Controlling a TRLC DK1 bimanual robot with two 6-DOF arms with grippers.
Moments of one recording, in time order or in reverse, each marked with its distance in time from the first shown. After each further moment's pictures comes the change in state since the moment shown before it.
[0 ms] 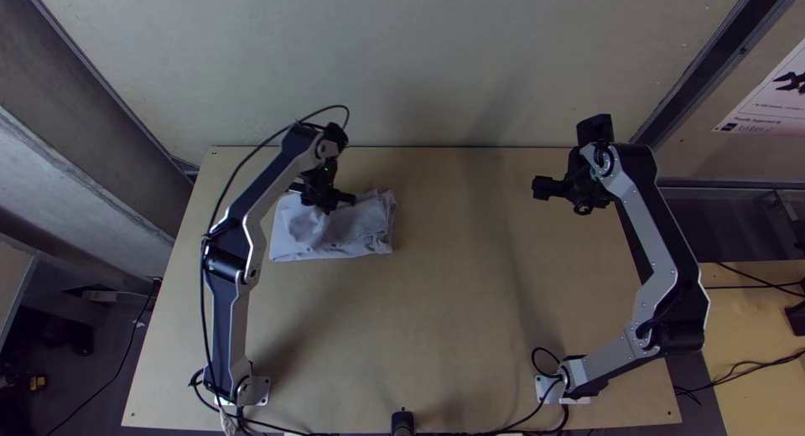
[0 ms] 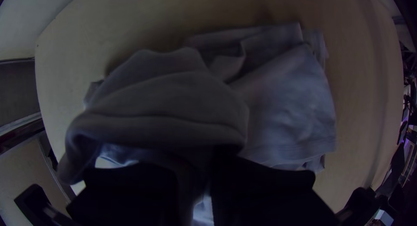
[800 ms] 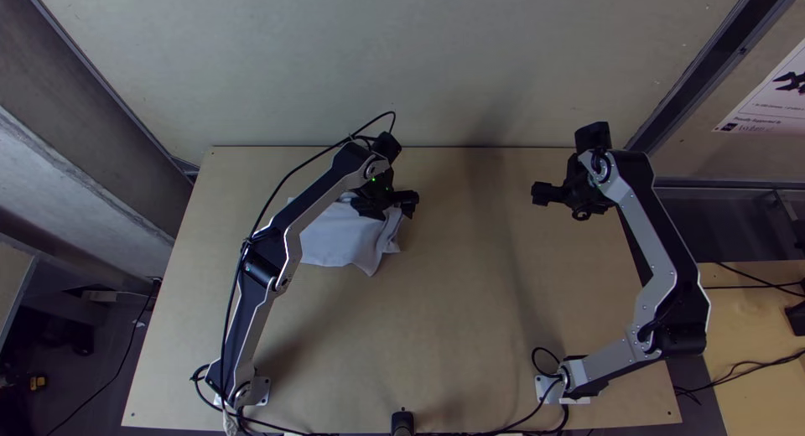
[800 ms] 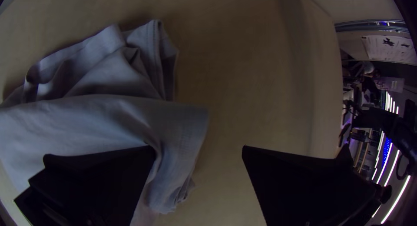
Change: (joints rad) left arm -0.198 0.118 0.121 0.274 0.385 -0.290; right arm -0.006 -0.017 -0.071 0.038 0.000 0.008
